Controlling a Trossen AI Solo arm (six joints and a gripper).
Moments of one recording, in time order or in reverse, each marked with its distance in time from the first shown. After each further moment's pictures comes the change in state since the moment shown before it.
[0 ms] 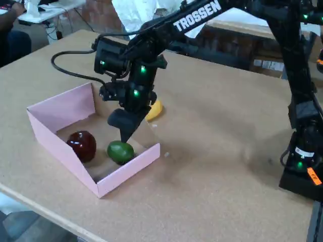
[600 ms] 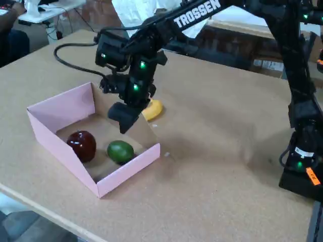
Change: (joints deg) arm -2.0 0.0 1.1 1.7 3.2 -2.6
